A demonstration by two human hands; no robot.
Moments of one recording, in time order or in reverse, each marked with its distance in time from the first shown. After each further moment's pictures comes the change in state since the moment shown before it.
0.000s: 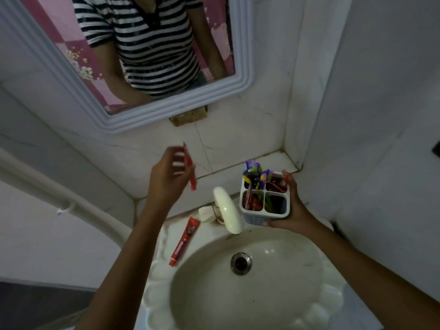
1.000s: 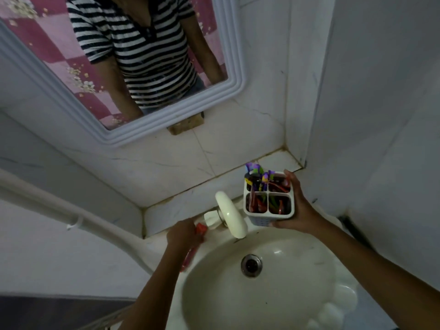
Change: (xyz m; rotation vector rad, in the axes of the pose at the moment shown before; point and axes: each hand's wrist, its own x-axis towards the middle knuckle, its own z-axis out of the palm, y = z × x) left_hand -0.055 -0.105 0.054 0.733 -0.502 -0.370; right_hand 0.006 0.011 0.009 0.160 0.004 -0.172
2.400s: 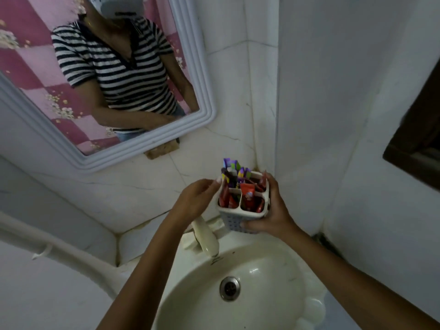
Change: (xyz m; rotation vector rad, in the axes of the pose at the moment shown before) left_hand -0.046 0.143 -0.128 -0.628 0.055 0.365; right_hand 0.013 -0.066 -0.022 -0.030 0.233 -0.026
